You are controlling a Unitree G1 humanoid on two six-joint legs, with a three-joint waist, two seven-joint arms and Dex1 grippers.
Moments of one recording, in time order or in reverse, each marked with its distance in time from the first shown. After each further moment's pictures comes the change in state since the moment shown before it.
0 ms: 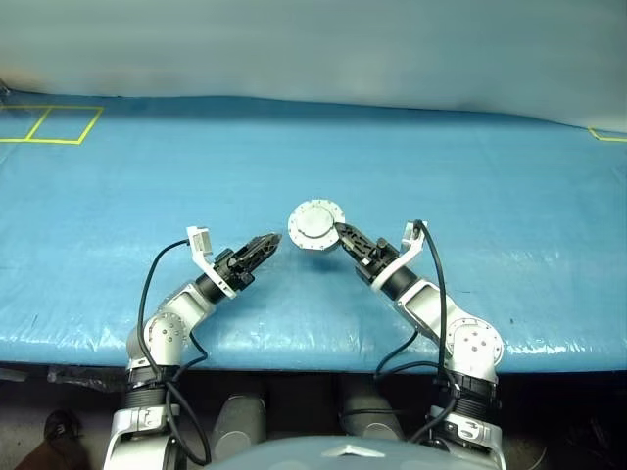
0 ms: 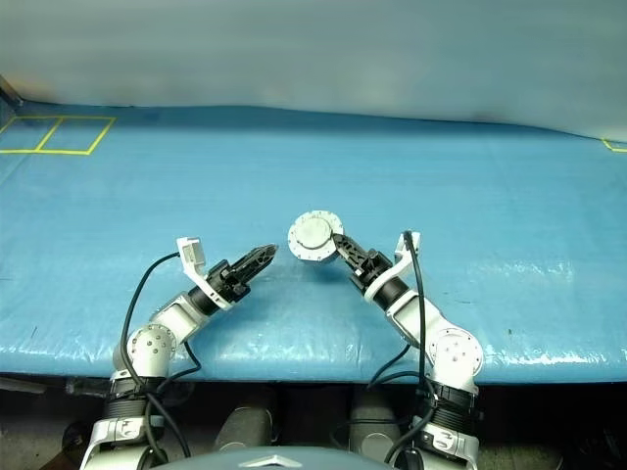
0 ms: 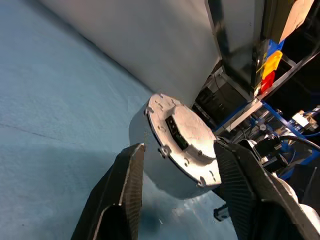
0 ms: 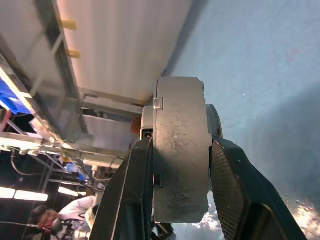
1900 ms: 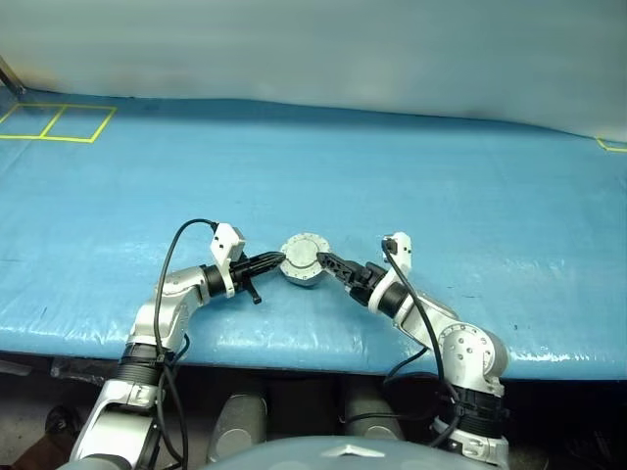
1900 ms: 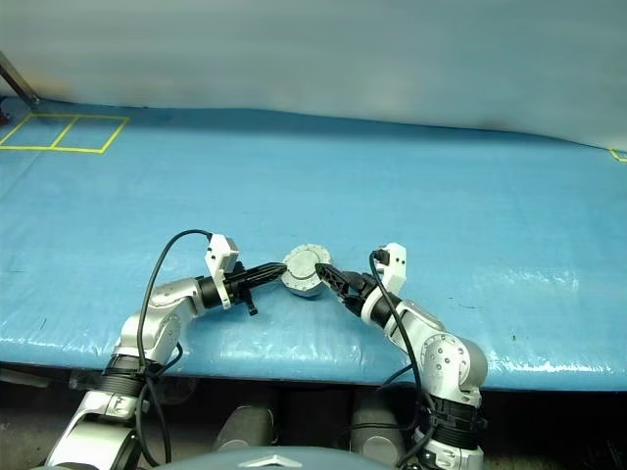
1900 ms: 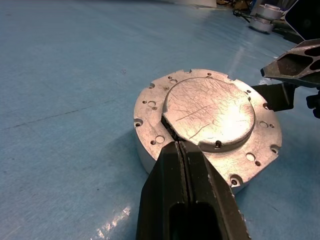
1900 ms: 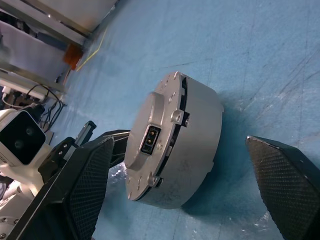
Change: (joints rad) left arm -0.112 0.203 -0.277 0.169 0.511 -0.403 -0.125; right arm 0.077 -0.020 0.109 -0.134 -0.550 0.147 0.212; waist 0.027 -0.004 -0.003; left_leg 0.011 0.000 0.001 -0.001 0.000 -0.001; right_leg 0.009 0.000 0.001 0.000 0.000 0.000
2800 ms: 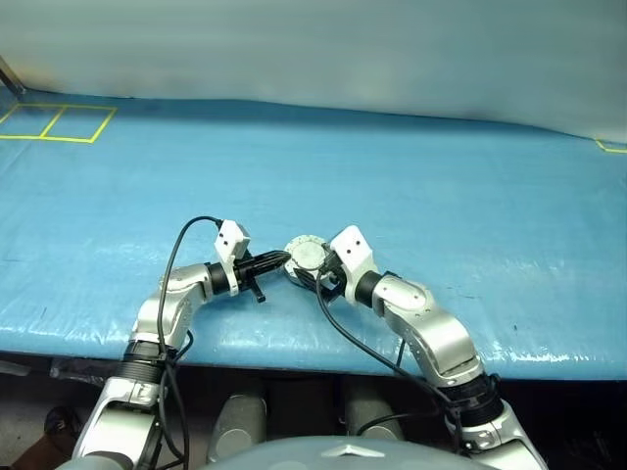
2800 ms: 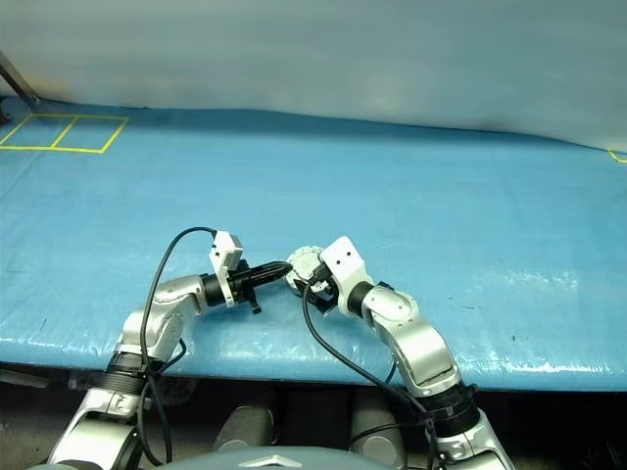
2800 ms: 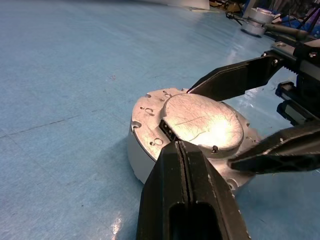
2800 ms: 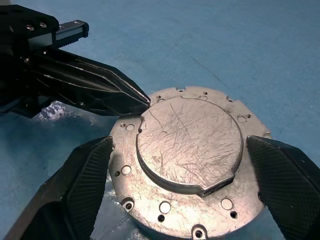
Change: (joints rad) left arm -0.013 -0.004 -0.009 -0.035 -0.017 0.059 -0.002; right arm -0.063 -0.292 0.529 -0.064 -0.595 -0.376 0.152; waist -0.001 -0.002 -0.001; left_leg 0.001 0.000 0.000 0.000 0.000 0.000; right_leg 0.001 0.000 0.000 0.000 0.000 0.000
